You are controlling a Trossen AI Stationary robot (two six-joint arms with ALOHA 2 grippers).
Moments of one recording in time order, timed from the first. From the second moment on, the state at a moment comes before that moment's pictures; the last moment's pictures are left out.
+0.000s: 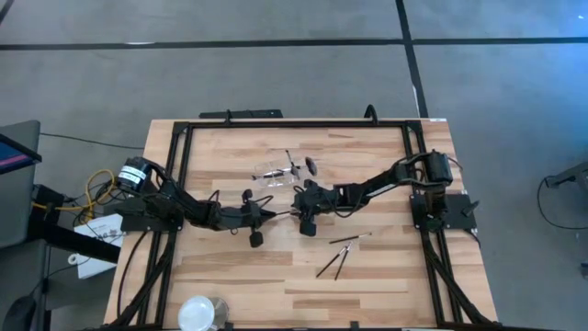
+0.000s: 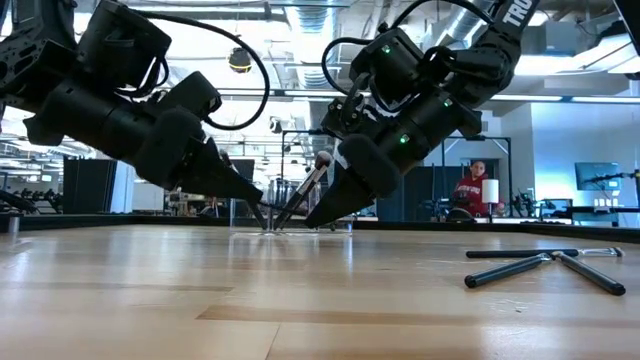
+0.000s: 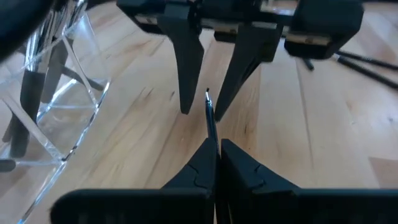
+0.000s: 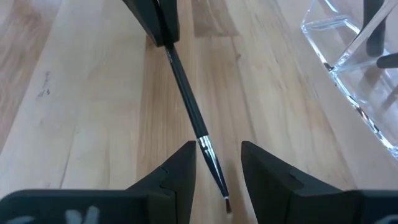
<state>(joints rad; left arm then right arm) -0.29 1.74 0.34 0.98 -0.48 -0.14 0.03 1.95 0.93 0.32 0.06 0.02</state>
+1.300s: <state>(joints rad) -0.22 1.73 0.34 1.00 -0.40 -0.14 0.04 1.95 0.93 0.32 0.02 -0.03</state>
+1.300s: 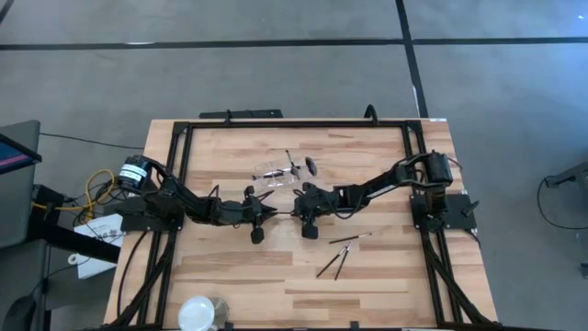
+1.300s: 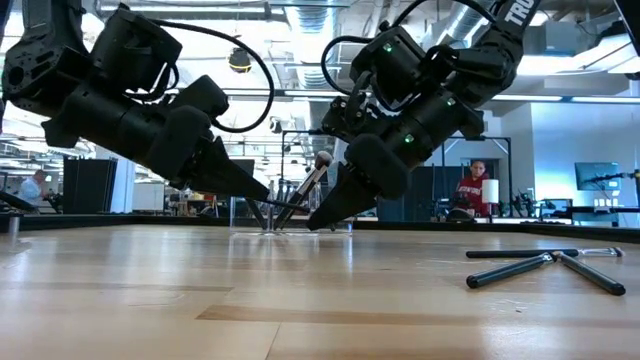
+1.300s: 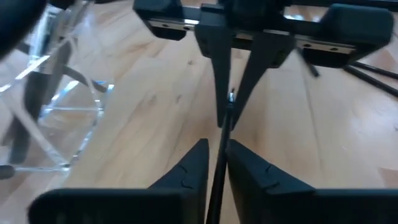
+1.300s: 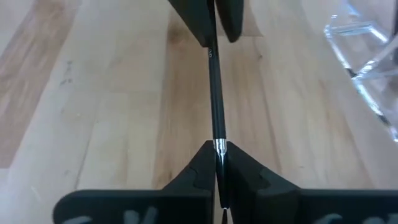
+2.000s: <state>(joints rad) -0.19 1.19 0.23 0.99 -0.59 0.08 0.11 1.90 1.60 -0.82 0.62 -0.45</state>
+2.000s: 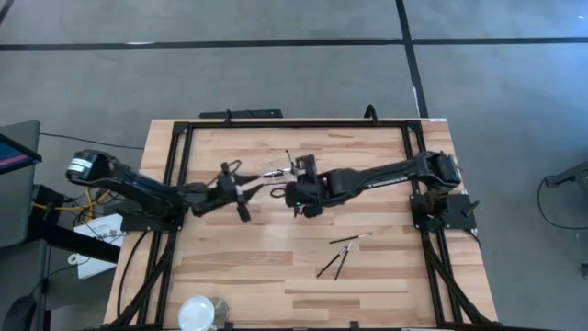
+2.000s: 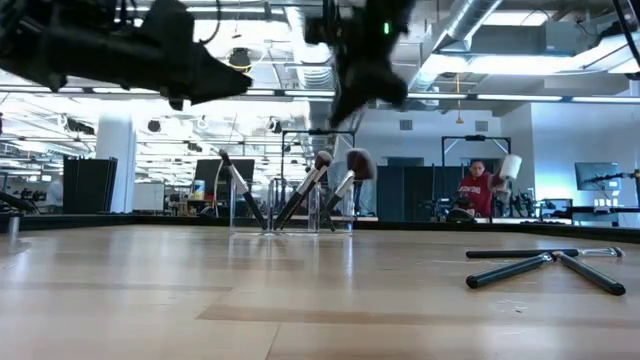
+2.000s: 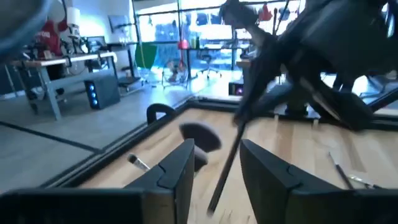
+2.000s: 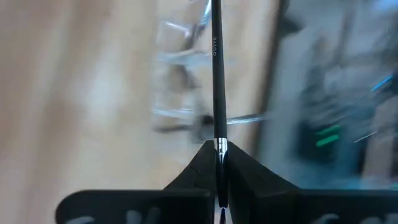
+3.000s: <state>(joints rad) -0.19 1.06 0.01 1.00 -0.60 -0.07 -0.01 2.07 1.66 -0.70 0.95 -1.46</state>
